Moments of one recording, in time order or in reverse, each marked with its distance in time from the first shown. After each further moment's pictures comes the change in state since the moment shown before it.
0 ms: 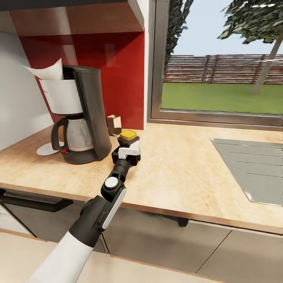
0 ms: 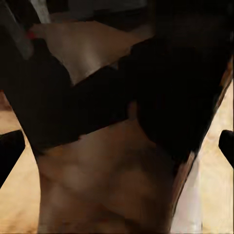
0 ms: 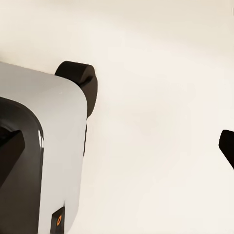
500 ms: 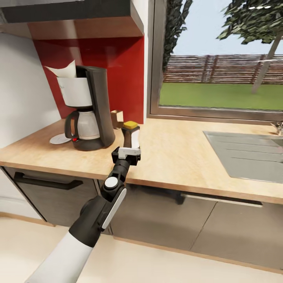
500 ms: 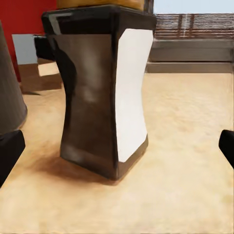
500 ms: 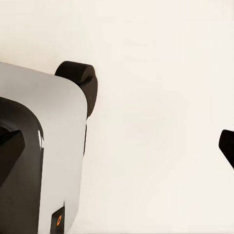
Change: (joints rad) left arm 0.000 0.000 0.000 -0.002 0.000 -0.001 -0.001; right arm 0.000 0.000 0.000 0.000 0.000 -0.001 0.000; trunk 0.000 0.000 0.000
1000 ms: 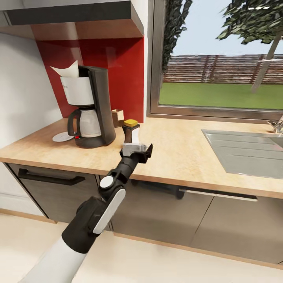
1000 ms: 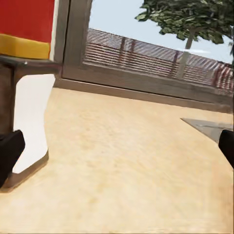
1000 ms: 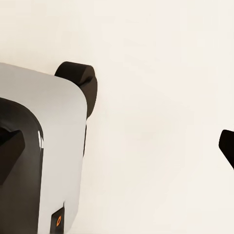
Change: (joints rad) left arm 0.000 0.046 -0.100 -0.179 0.297 0.007 -0.065; right arm 0.000 0.000 0.000 0.000 0.000 -0.002 -0.001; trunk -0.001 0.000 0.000
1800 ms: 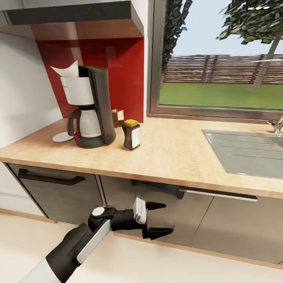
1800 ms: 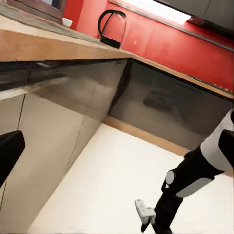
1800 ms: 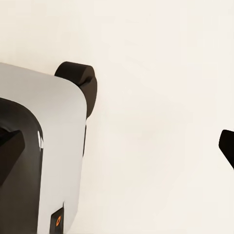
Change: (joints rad) left arm 0.161 0.201 -0.110 0.194 0.174 -0.031 -1.195; right arm 0.000 0.000 0.000 -0.001 0.002 0.000 0.000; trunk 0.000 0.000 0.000
